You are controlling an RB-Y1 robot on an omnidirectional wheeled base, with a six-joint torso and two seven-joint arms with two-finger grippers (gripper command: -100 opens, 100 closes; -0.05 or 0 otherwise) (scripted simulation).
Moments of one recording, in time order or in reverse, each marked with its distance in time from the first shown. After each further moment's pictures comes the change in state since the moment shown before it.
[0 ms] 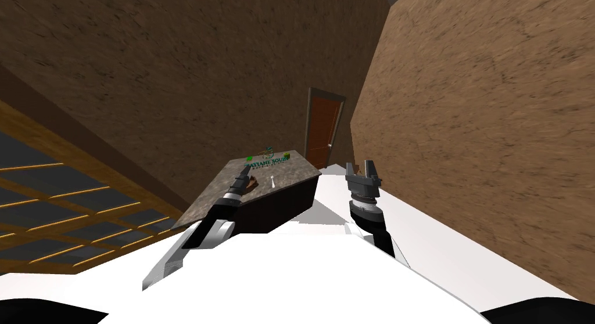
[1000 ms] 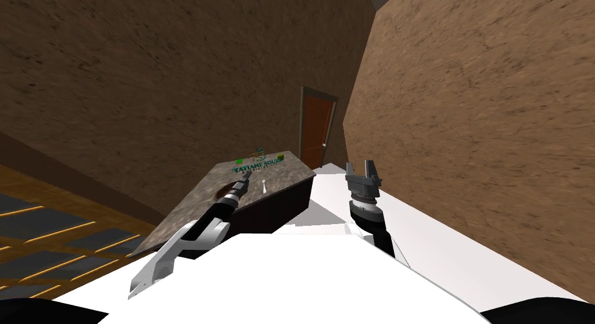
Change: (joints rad) left arm 0.009 0.091 0.017 0.014 0.064 0.254 -0.005; right arm 0.000 0.000 0.000 0.000 0.000 0.000 0.000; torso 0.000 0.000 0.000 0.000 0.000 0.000
